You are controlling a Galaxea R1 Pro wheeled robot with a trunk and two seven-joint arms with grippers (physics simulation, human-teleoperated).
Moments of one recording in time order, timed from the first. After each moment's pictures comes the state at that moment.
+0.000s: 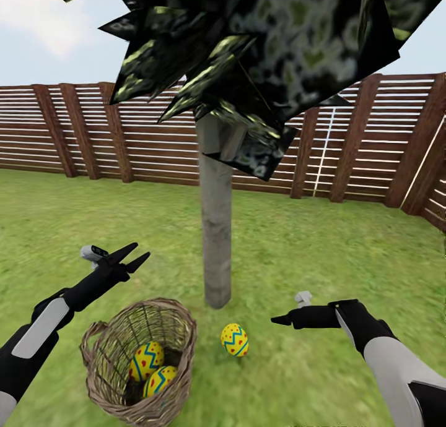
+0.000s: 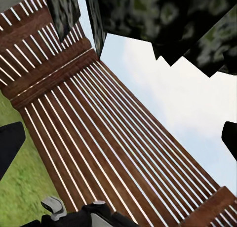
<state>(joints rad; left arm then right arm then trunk) -0.52 0.41 -0.12 -1.14 1.34 0.65 -0.90 -0.81 -0.16 -0.19 -0.41 0.34 0.44 1.06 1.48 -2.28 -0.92</state>
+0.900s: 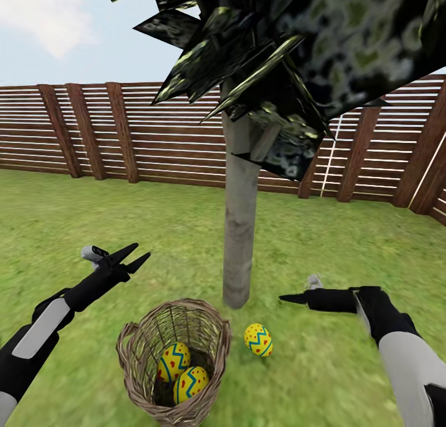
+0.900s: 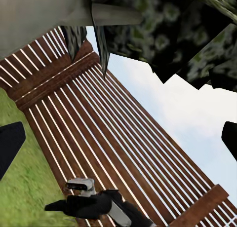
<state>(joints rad) -0.52 0.41 -0.12 -1.14 1.33 0.65 -0.90 -0.81 -0.21 -0.32 -0.58 0.34 0.59 1.49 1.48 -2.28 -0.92</state>
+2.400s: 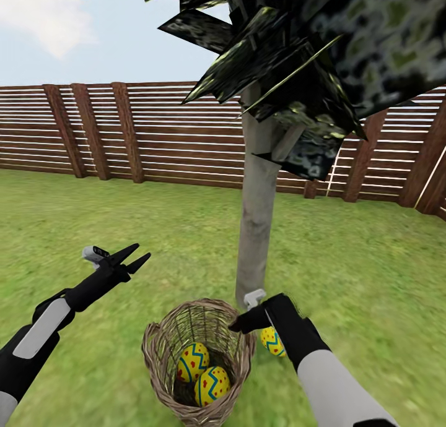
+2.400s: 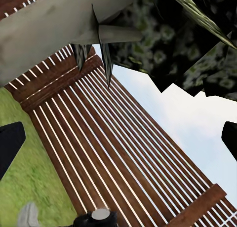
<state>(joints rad) -0.52 0.41 -0.12 -1.14 1.33 0.65 -0.89 -0.71 0.17 0.04 -0.72 0.42 0.74 0.52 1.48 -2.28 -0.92</state>
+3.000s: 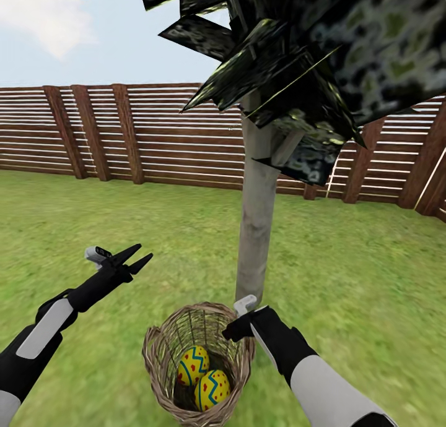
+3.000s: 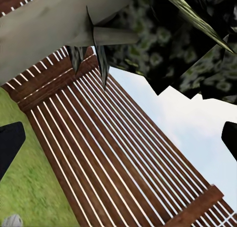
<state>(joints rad) -0.52 0.39 -0.12 -1.14 1.33 0.65 -0.89 -0.71 0.17 0.31 -0.60 0.12 0.60 0.22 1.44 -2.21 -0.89</state>
